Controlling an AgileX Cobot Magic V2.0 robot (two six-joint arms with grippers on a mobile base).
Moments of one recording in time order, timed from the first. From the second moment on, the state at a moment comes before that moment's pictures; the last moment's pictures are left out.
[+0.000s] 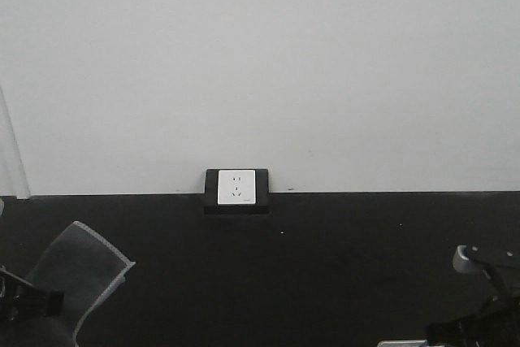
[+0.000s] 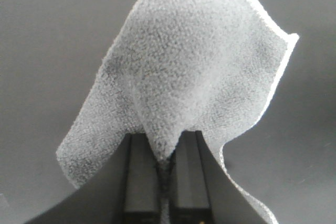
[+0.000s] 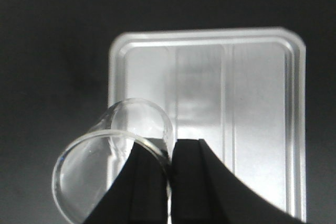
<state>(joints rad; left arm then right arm) -0.13 1.16 -0.94 -0.23 0.70 0.06 -0.04 1.51 -0.90 0.45 0.65 -0.36</state>
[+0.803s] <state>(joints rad) -0.41 1.37 -1.01 -1.21 0.59 0.71 0.24 1.48 -0.97 0.95 0.67 -0.65</state>
